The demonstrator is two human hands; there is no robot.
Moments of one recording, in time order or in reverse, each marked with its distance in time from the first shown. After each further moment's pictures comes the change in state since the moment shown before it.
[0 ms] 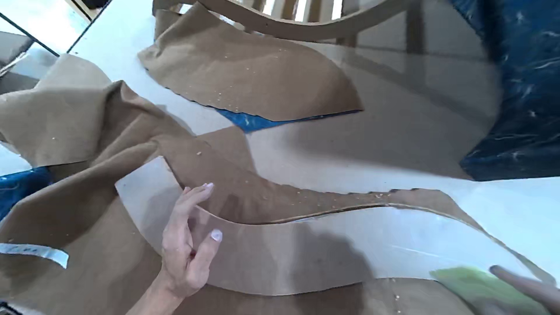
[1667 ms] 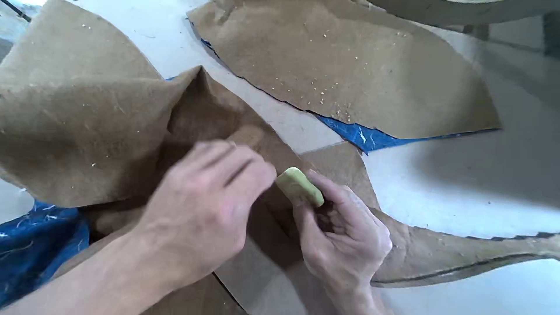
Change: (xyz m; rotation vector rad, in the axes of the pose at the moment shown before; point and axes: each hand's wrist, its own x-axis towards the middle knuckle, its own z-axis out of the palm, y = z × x) left_hand 0.149 -0.098 -0.140 0.367 -0.352 0.397; right_hand 0.168 -0.091 0.367 0.079 0.342 -0.106
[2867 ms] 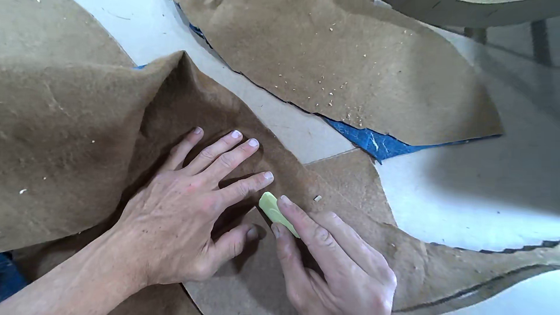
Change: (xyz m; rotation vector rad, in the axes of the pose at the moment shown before) left_hand -0.025 -0.055 0.042 0.038 -0.216 0.062; right_hand -0.004 -0.010 0.016 -0.295 -0.158 -0.172
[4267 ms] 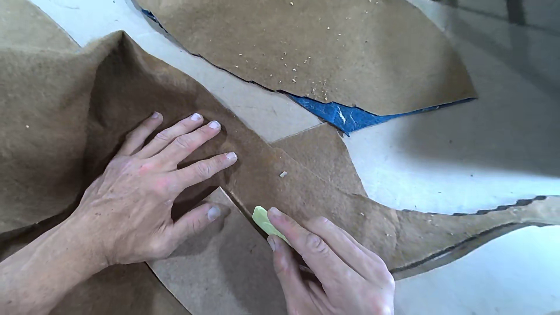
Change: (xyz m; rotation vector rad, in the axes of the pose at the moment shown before) left_hand -0.002 -0.004 0.000 0.003 -0.001 0.032; right_hand -0.031 0.003 -0.044 0.024 -0.112 0.075
